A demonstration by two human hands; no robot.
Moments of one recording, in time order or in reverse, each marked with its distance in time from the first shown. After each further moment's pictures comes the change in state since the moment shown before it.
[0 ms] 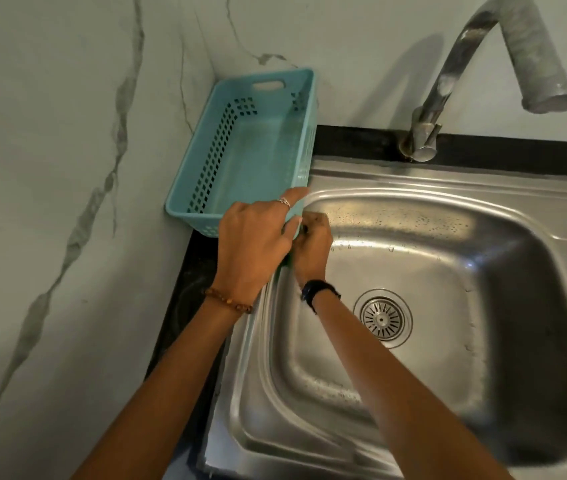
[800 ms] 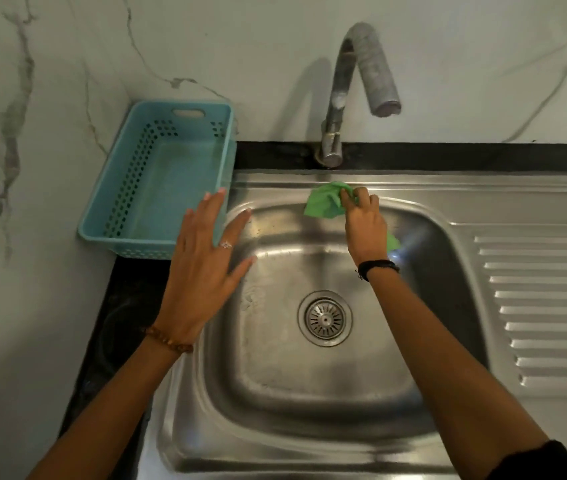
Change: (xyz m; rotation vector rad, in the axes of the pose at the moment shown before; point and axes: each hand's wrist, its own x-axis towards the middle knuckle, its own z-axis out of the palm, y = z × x) left_hand -0.024 0.016 0.032 0.002 -0.011 0.166; right_hand 0.079 0.060 -0.175 -1.046 0.008 -0.270
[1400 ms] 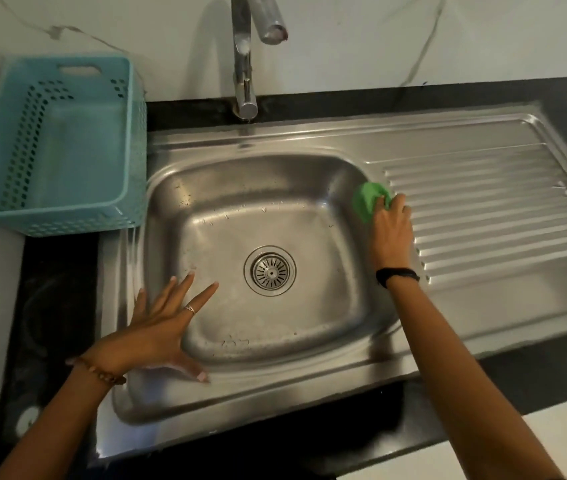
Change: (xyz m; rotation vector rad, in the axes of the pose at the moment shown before) left_hand -0.095 -0.005 0.026 -0.120 -1.219 0.032; right_hand -0.133 0.094 -0.057 -0.214 -0.090 0.436
